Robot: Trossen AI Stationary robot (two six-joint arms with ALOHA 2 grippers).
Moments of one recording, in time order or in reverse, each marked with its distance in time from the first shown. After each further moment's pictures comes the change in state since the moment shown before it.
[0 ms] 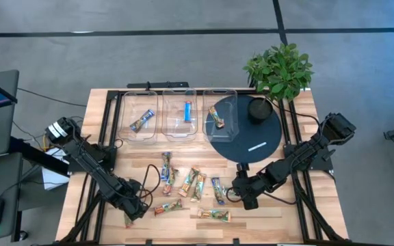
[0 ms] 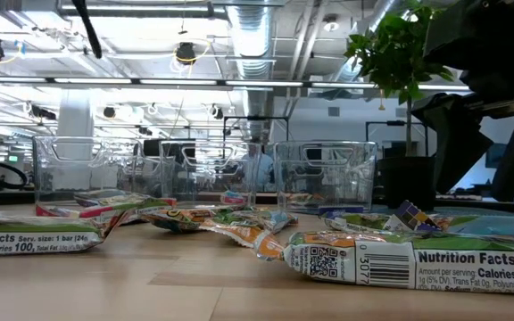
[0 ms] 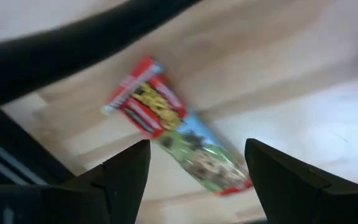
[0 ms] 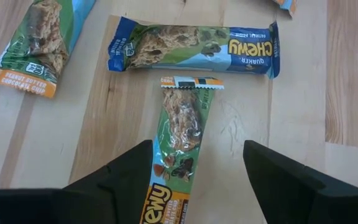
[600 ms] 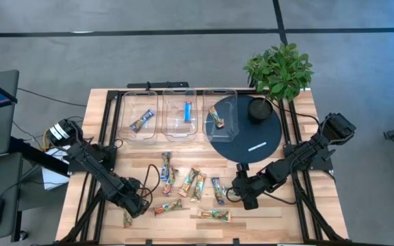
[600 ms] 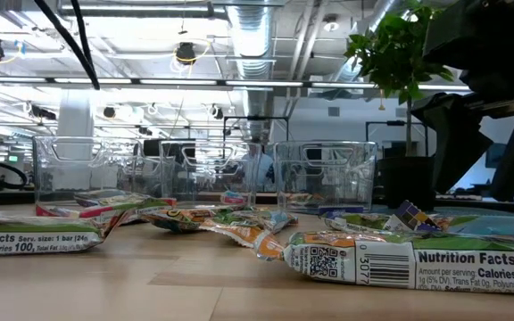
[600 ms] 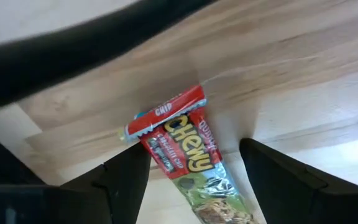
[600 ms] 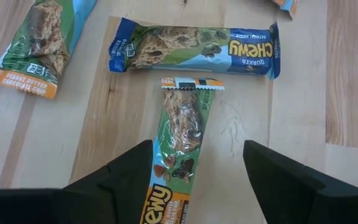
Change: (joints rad) left arm 0.003 0.047 -0.103 0.160 0.008 -0.050; right arm 0.000 0.000 0.000 0.002 0.000 -0.002
